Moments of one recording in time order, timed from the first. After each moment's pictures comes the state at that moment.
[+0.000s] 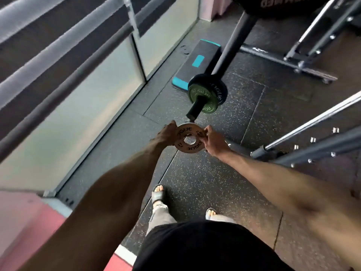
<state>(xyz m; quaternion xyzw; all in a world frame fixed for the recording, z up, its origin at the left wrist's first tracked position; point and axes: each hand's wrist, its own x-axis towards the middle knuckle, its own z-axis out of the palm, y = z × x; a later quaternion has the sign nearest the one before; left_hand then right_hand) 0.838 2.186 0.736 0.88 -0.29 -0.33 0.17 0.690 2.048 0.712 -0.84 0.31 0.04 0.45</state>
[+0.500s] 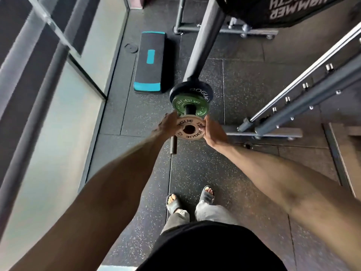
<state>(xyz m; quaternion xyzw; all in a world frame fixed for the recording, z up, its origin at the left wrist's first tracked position) 0.950 2.101 0.754 0.79 -0.51 -0.31 0.14 0.773 2.041 0.717 -0.78 0.49 -0.05 0.39</state>
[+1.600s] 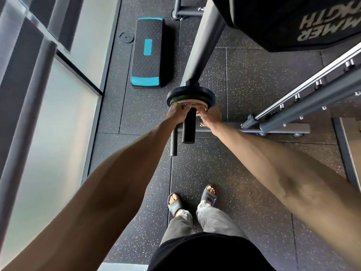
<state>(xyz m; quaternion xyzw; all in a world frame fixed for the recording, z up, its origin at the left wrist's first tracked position) 0.967 1.984 0.715 0.80 -0.30 -0.45 0.24 0.841 1.936 0.701 -0.52 0.65 -0.11 0.54</state>
